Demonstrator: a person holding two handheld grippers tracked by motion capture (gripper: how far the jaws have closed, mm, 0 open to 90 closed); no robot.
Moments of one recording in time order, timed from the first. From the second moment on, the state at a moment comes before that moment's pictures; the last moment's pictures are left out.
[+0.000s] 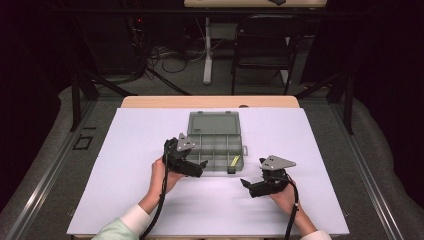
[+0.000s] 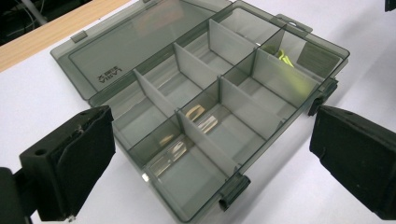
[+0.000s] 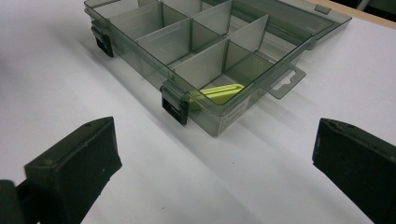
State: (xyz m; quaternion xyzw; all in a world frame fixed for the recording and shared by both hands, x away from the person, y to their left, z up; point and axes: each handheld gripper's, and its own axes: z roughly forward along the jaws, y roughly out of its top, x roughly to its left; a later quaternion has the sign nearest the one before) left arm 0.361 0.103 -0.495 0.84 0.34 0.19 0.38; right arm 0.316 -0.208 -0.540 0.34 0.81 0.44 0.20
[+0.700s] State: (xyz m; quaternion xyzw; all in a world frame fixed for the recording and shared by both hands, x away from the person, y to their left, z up) left arm 0.388 0.118 -0.494 0.86 0.33 0.17 0.36; right arm 0.317 -0.209 -0.539 0.33 0.81 0.44 0.20
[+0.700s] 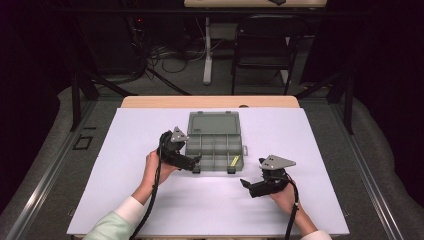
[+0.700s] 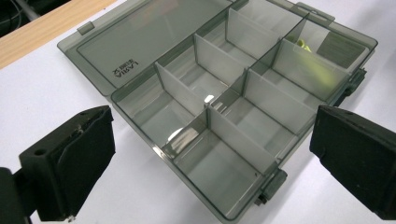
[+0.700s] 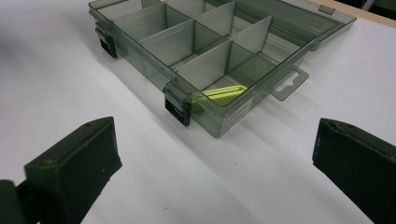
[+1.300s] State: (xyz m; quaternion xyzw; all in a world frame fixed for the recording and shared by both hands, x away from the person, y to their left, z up) left arm 0.410 0.098 -0.509 0.87 0.32 0.15 0.33; right arm 0.318 -0.205 -0.541 0.33 0.81 0.44 0.19
